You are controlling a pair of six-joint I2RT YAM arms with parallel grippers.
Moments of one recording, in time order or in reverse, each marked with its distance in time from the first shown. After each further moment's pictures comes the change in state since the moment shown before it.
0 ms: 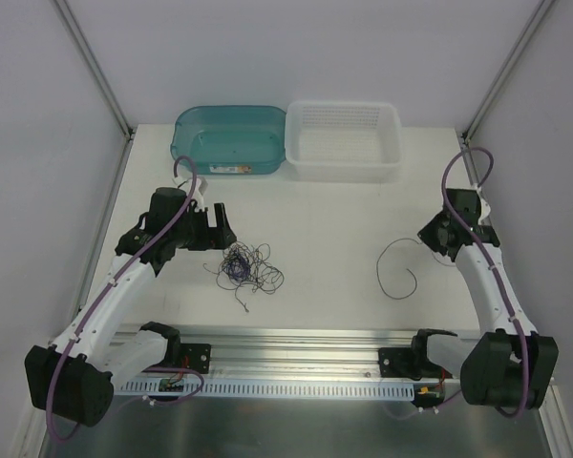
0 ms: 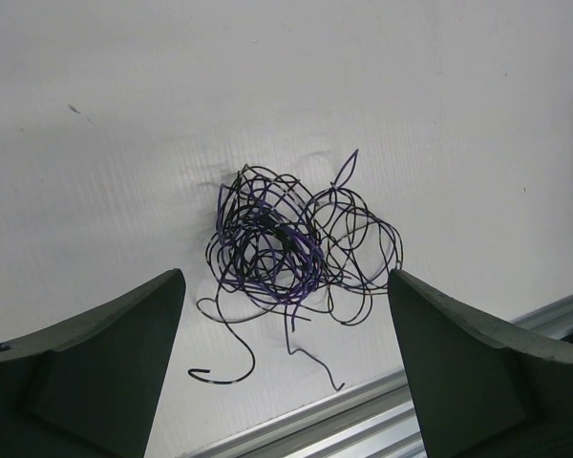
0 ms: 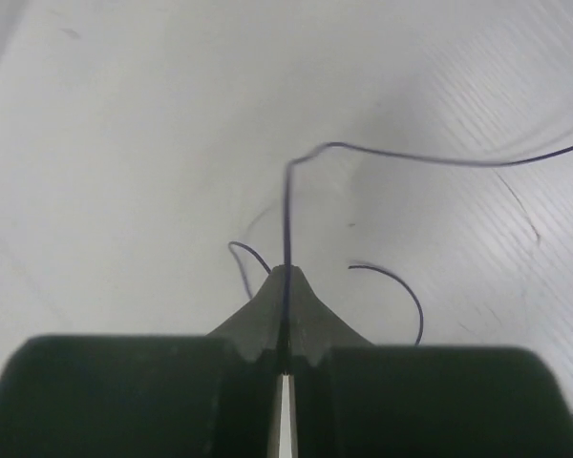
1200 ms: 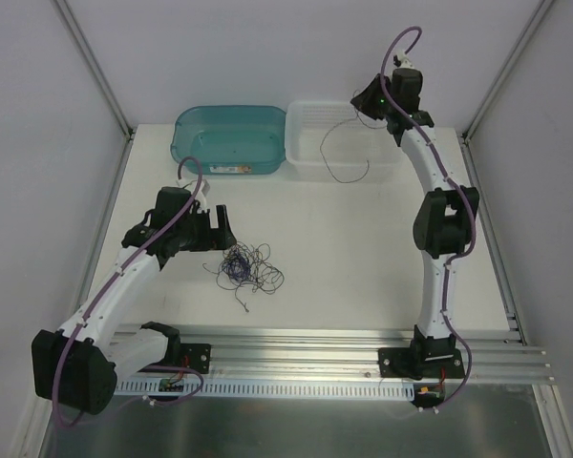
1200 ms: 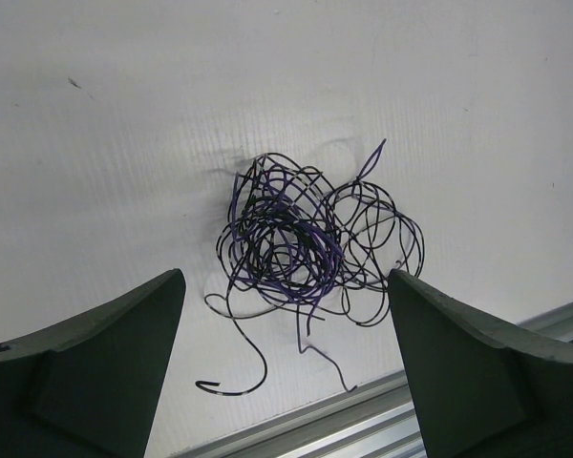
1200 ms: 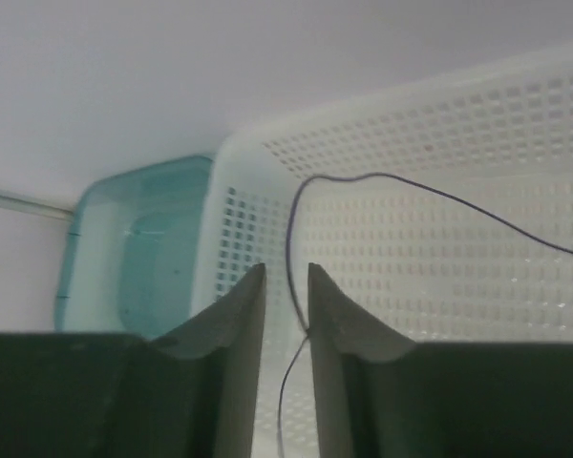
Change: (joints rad) left arm 0.013 0.067 -0.010 0.000 0.002 0.000; right arm 0.232 1.112 1.398 0.393 -0.365 -0.128
